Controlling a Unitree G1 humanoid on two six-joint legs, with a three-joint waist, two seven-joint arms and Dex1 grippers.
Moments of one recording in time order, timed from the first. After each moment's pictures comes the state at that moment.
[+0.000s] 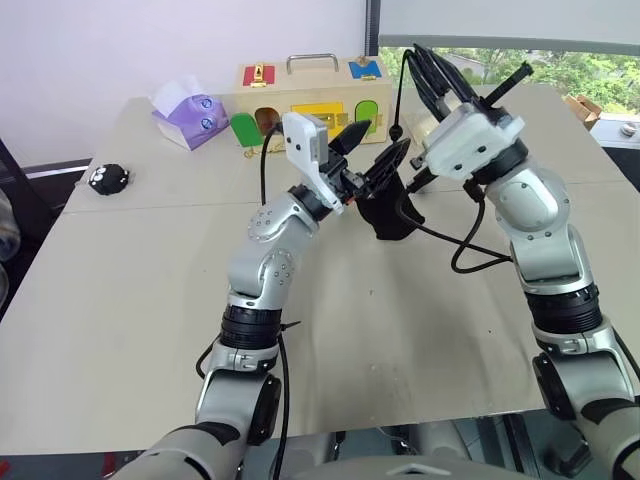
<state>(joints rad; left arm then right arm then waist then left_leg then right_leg) -0.64 0.11 0.00 -0.05 -0.50 0.32 -0.56 -0.73 -0.38 0.12 -0.15 -0.34 -0.22 0.28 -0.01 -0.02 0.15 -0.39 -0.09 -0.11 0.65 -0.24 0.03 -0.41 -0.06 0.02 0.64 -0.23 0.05</state>
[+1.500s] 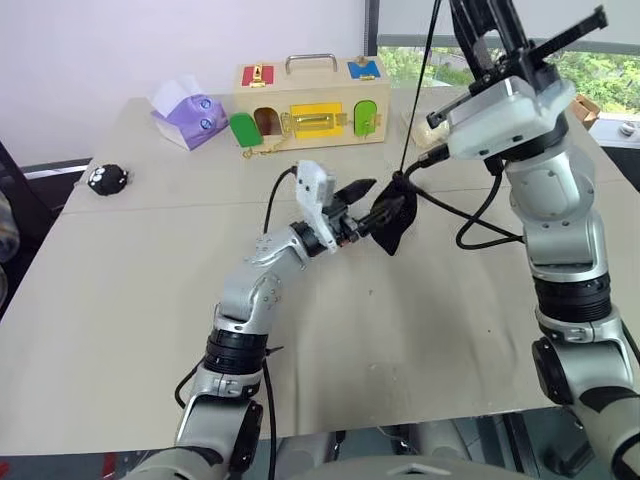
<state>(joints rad) -0.50 0.20 -0.02 -0.12 -0.56 0.49 -0.64 -0.80 -0.39 0.06 -0.19 -0.45 -0.35 0.10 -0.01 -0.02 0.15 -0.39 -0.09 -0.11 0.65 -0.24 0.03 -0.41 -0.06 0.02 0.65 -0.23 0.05</state>
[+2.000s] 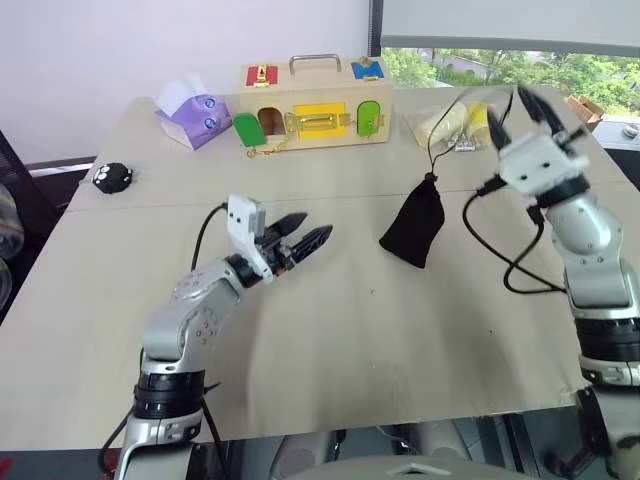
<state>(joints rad) -0.23 0.41 0.12 -0.18 -0.58 0.54 -0.63 -0.47 -0.55 -0.07 -0.01 -0.30 -0.19 0.24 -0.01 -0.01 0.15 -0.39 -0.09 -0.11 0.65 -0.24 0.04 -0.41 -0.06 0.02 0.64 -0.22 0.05</state>
